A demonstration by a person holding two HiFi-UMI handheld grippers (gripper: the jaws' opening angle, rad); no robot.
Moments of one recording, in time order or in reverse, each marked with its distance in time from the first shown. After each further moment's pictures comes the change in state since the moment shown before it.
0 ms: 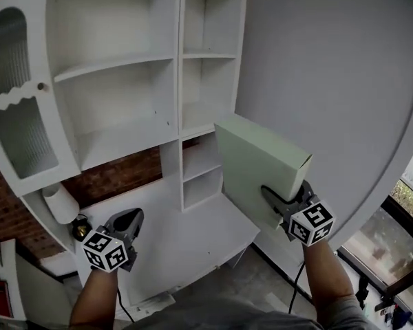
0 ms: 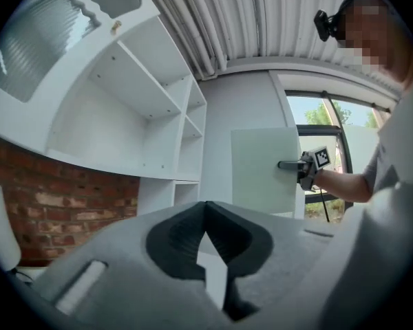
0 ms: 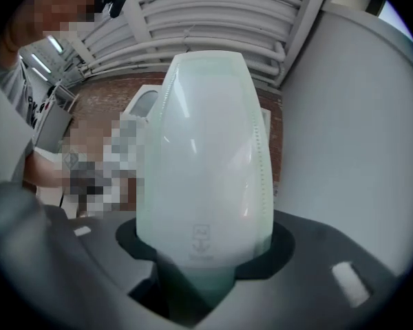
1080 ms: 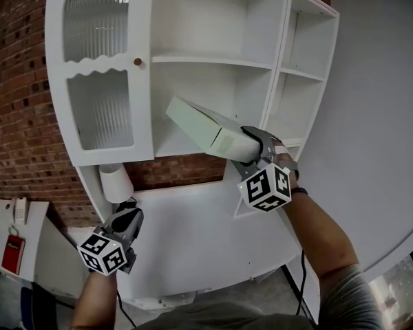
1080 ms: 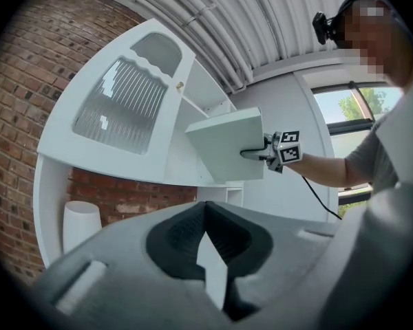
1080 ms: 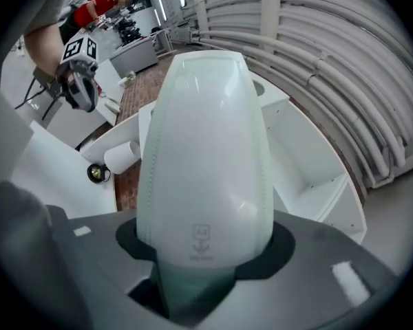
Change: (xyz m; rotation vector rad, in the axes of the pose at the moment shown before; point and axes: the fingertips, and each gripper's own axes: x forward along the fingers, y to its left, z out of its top) left arm -0.184 0.102 0.014 -0.024 -0.059 0.345; right arm 0.261 0.226 0.132 -0.821 -0.108 0.188
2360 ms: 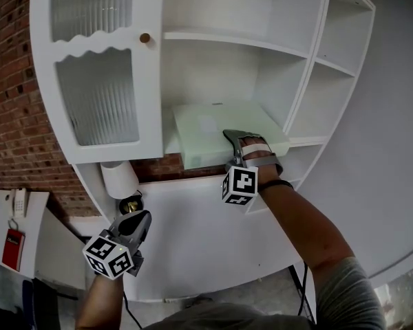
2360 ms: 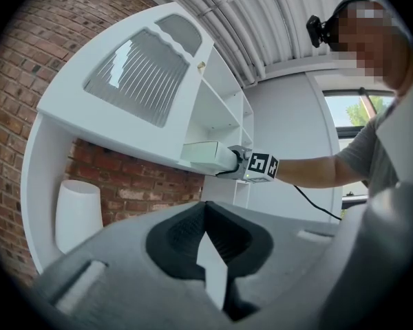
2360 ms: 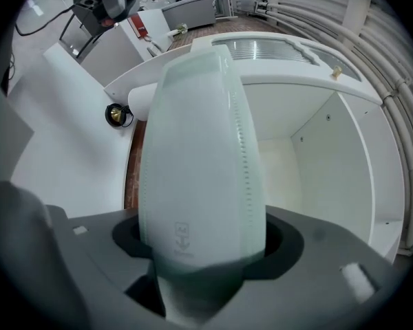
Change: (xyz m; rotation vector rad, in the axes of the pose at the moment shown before) left arm 0.033 0.047 -0.040 -0.080 0.040 0.011; right arm 0.158 0.115 -0.063 -0.398 0.205 0.146
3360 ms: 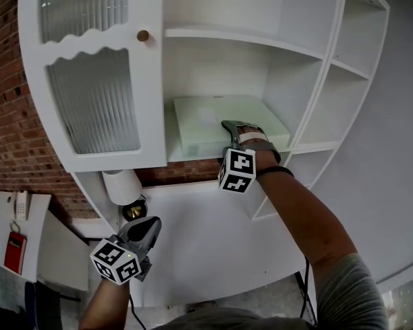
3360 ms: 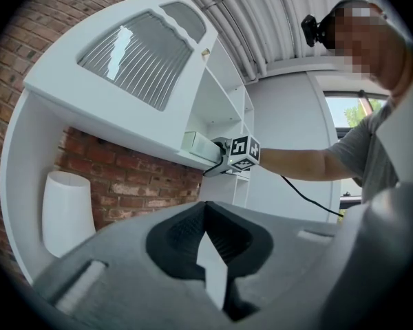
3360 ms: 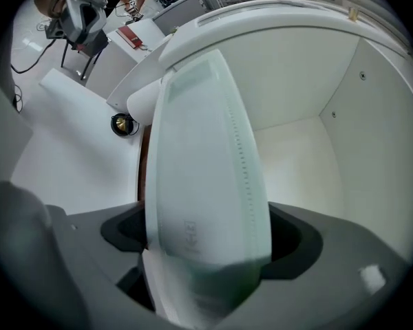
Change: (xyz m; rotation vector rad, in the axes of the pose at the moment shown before) left arm 0.031 0.012 -0.014 -0.009 0.026 -0.039; right arm 0.066 0.003 0.010 0.073 -0.006 0.218
